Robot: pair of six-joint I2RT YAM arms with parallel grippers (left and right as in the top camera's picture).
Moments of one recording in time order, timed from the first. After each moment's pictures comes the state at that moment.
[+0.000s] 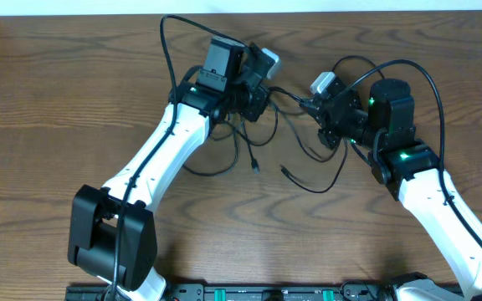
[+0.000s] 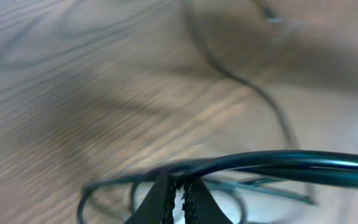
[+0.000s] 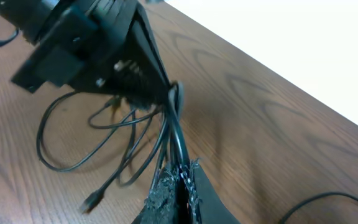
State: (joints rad) left arm -0.41 1.77 1.40 -0.48 0.27 0.11; right arm 0.27 1.35 0.89 -0.05 -0.51 -0.34
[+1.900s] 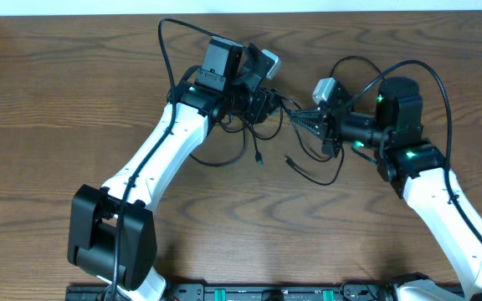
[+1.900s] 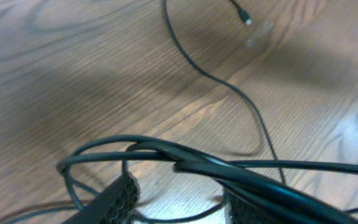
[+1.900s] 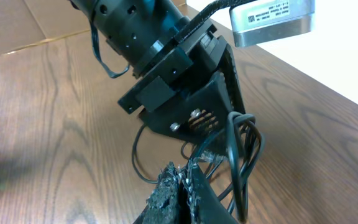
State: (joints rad) left arm -0.40 1.77 1.40 -0.50 0.44 0.11; right arm 0.22 1.35 0.89 -0.05 -0.88 -0.32
